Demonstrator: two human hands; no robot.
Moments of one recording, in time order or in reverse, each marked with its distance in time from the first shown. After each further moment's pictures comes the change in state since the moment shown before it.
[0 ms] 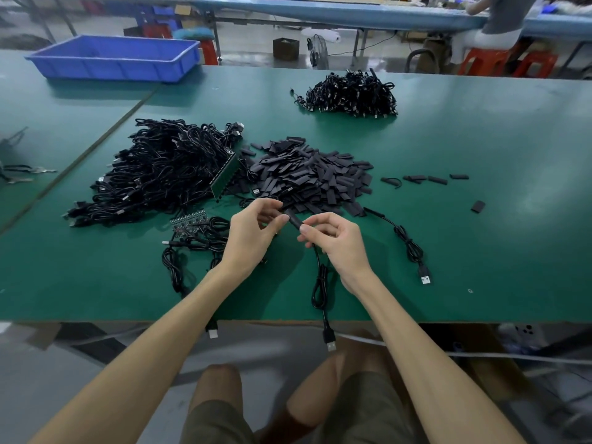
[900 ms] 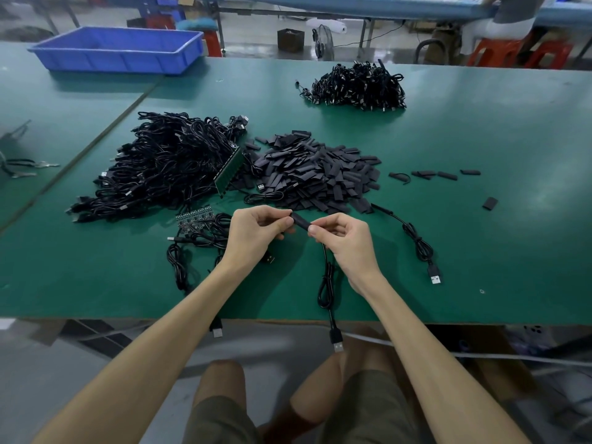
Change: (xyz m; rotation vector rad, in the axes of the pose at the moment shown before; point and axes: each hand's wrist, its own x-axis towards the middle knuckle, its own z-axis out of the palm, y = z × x) left_hand -0.001 -0.009 -0.002 -0.272 -0.062 -0.081; right_hand 0.002 0.006 -0.002 -0.119 0.073 0.017
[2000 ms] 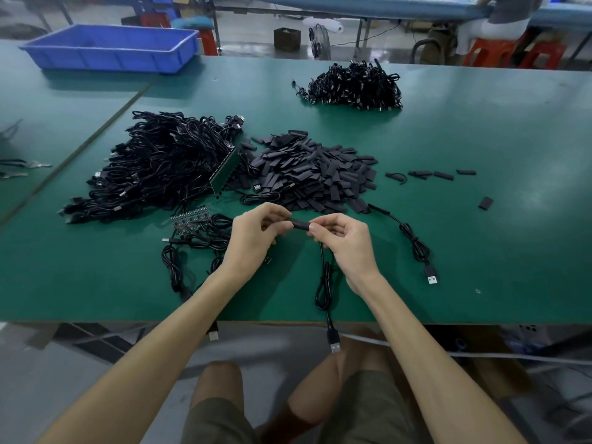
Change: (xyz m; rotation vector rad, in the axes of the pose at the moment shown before) left_hand 0.003 0.004 0.006 0.329 -0.006 0.048; right_hand 0.004 -0.001 -0.005 0.091 -0.013 -0.006
